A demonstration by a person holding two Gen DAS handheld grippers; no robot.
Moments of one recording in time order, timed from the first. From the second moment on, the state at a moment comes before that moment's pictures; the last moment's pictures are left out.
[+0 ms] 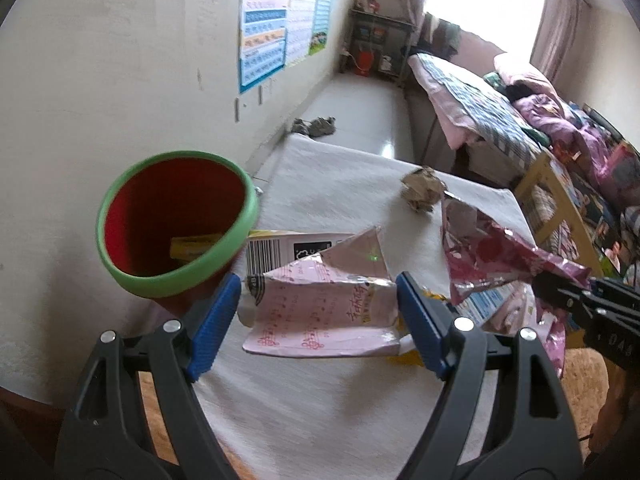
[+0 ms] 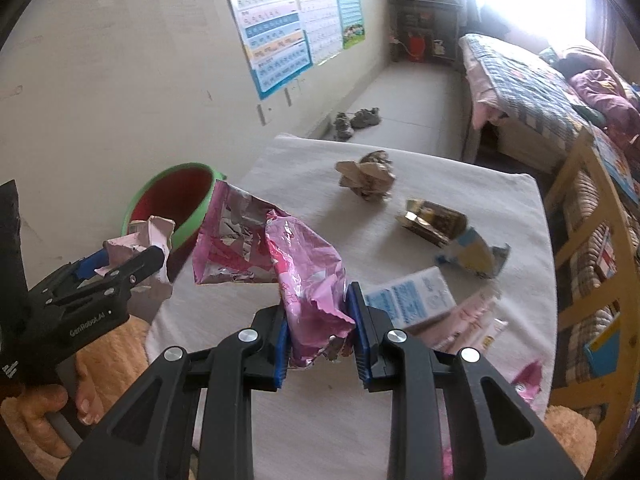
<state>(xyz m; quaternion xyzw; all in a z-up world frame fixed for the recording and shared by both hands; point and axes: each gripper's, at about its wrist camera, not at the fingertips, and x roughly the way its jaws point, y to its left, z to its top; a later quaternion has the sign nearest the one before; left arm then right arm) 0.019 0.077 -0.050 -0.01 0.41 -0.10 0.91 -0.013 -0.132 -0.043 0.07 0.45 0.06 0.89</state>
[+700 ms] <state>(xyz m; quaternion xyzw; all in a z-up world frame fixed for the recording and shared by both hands) 0.069 0.210 -0.034 -0.07 0.37 0.06 0.93 0.085 -0.019 -0.027 0.05 0.44 0.16 0.88</state>
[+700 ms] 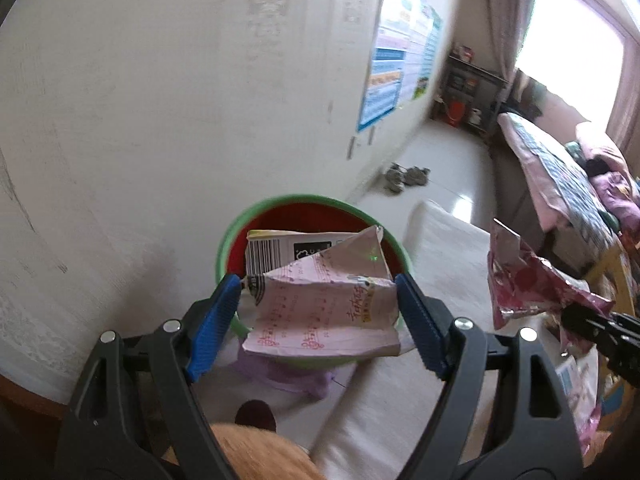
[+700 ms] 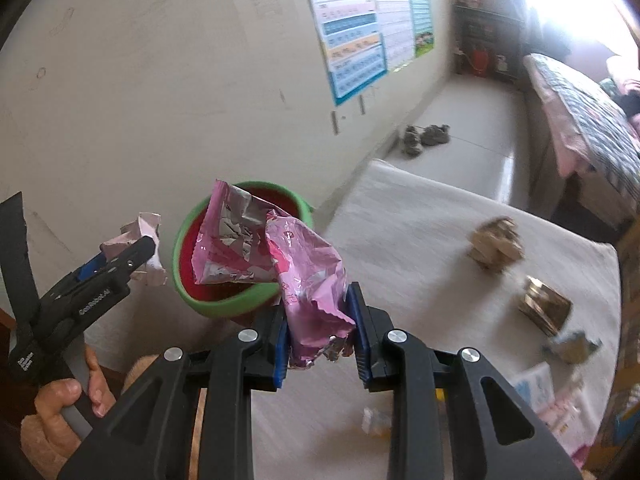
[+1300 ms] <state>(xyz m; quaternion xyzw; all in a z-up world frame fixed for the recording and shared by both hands) 0.120 0.248 -0.079 -0.10 0.41 0.07 0.90 0.168 0.057 -0.075 0.06 0.49 0.16 0.86</state>
